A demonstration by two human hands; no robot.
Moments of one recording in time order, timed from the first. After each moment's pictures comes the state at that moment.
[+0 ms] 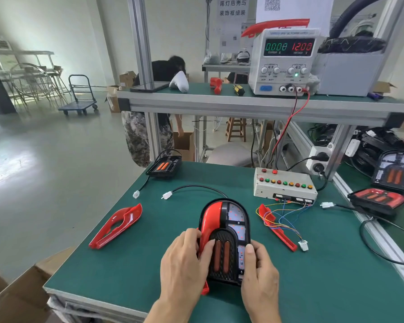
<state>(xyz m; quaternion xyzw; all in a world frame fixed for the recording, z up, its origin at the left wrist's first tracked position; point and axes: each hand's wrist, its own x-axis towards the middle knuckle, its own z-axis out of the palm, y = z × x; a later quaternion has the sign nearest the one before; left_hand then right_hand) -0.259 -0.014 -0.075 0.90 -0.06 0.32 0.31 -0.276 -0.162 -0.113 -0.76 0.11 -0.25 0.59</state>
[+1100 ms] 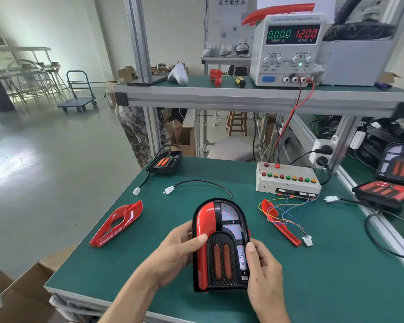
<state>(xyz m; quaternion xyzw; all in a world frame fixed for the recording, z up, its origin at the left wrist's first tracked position) -0.223 0.032 -0.065 0.61 -0.14 -0.22 0.75 -0.270 -0.167 -0.124 -0.72 0.05 -0.19 0.67</state>
